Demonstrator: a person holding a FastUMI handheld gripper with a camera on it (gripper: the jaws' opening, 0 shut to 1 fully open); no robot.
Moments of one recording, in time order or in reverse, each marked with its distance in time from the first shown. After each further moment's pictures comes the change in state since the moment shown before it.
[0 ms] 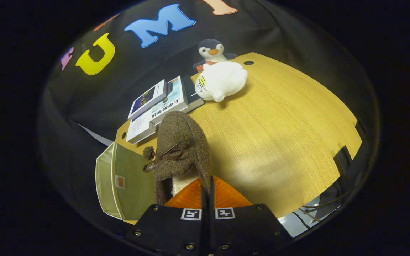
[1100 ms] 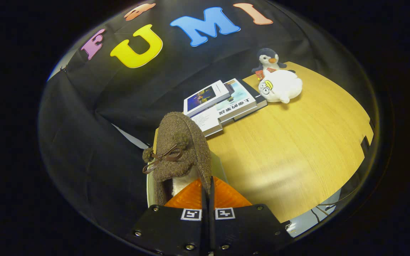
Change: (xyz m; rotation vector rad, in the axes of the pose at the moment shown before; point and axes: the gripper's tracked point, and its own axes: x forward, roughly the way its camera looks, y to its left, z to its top) arm -0.015 0.218 -0.039 -0.038 -0.056 0.163
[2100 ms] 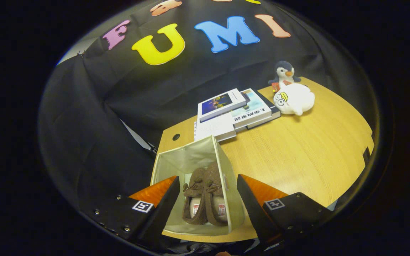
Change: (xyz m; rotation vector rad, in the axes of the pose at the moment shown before) arm -0.002 0.025 0.001 -0.140 -0.140 0.019
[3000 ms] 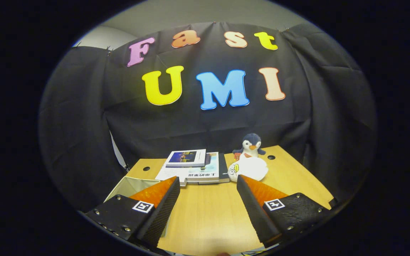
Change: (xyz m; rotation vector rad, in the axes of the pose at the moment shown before) arm -0.126 -0.146 0.140 -0.327 -0.380 -0.132
